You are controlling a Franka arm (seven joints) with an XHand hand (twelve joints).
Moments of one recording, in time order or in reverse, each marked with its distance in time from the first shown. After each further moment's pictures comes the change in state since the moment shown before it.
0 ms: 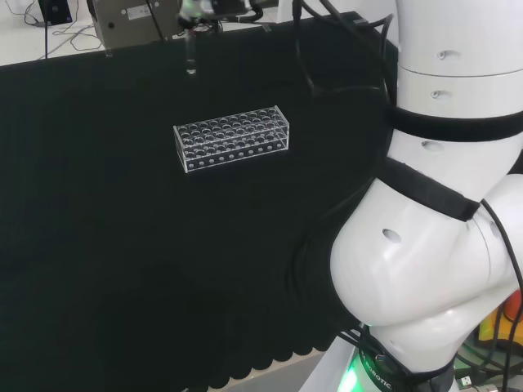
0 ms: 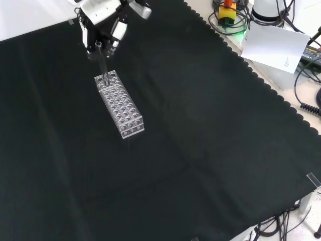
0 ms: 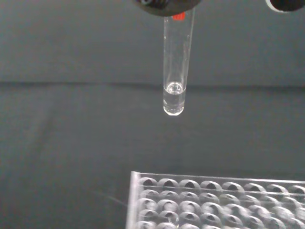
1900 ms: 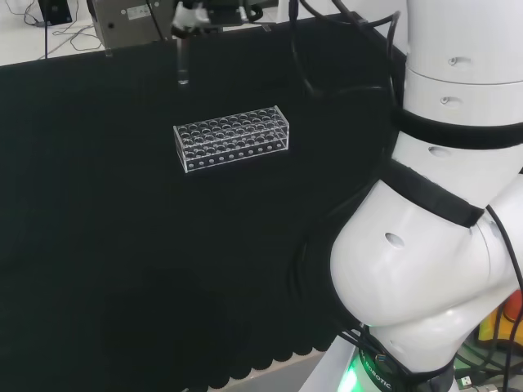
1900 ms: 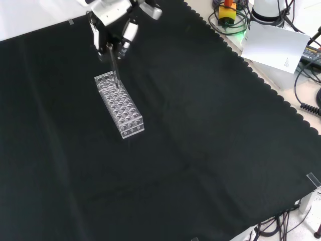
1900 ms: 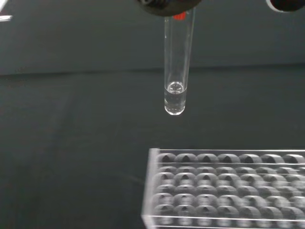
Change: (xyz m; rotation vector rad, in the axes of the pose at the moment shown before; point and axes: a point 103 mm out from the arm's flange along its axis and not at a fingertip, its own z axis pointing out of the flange) arm -0.008 -0.023 0.013 0.019 0.050 0.029
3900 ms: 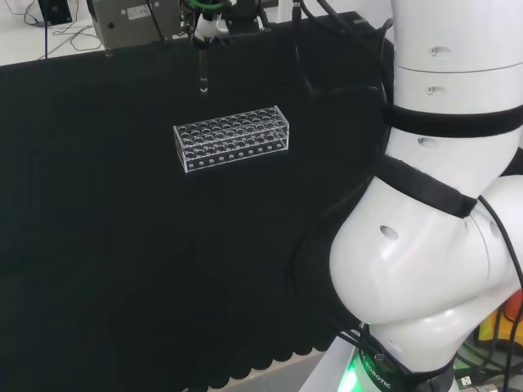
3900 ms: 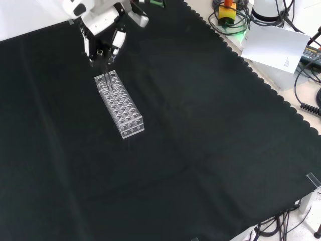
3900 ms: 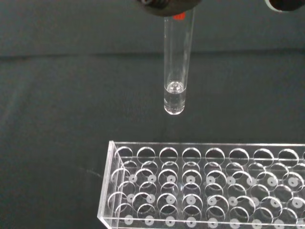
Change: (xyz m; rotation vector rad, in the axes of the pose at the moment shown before) arm -0.029 0.027 0.021 0.027 -0.021 -0.001
